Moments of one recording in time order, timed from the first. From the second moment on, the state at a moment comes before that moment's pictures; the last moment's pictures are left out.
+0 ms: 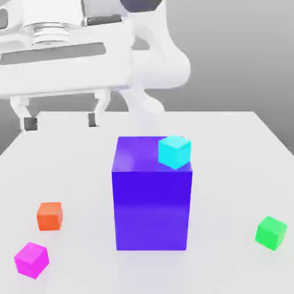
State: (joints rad) arm 0.00 -0.16 -0.27 -2.36 0.18 2.52 0.58
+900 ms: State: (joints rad) arm -0.21 0.42 -0.28 -2.38 0.31 2.77 0.41
